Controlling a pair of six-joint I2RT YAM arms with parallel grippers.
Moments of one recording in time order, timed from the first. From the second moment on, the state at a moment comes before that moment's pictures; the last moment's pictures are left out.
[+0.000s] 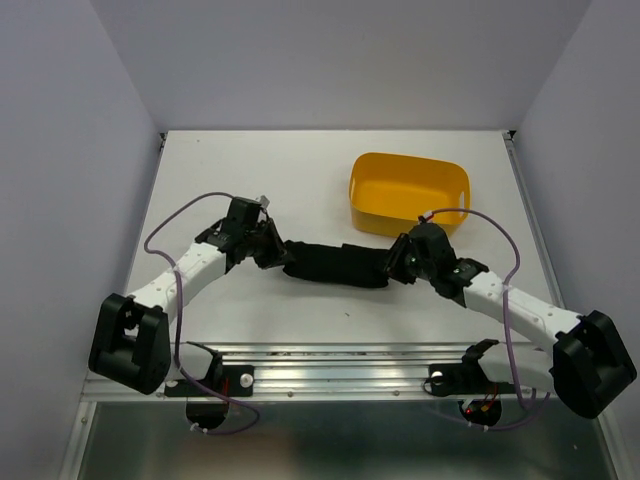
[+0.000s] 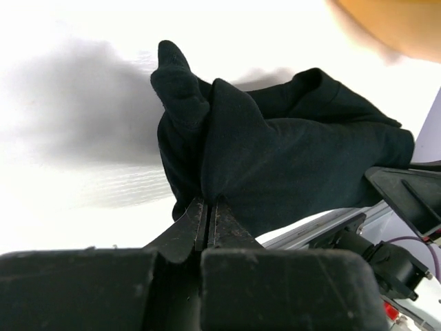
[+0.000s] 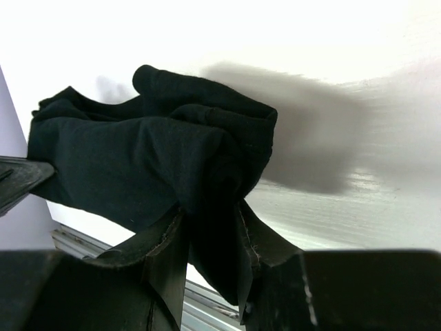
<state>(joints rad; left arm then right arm) -0.38 1.31 0.79 -0.39 0.31 -0.76 0.58 1.15 0.60 -0.16 -0.01 0.98</state>
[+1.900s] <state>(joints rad) -0.61 2.32 2.19 -0.69 0.23 -0.56 0.06 1.61 1.18 -0.42 0.09 0.39</state>
